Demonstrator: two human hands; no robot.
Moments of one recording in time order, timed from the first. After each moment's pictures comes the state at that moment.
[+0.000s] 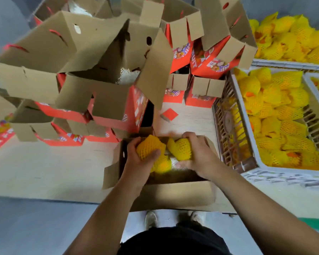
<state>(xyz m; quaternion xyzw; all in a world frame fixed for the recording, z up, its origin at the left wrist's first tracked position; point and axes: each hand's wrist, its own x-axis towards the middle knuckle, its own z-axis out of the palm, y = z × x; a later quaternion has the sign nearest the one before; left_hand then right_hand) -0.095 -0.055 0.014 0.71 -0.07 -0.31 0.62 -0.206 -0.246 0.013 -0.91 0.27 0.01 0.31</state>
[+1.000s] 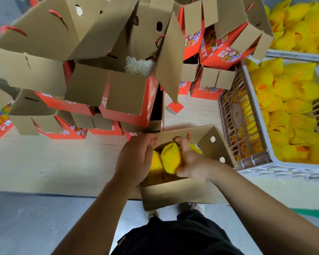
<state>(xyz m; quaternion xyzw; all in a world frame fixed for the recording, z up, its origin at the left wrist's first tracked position) -0.052 -0.023 0.000 0.83 -0.40 -0.08 0.39 -0.175 -0.202 0.005 -0.80 0.30 0.25 0.46</state>
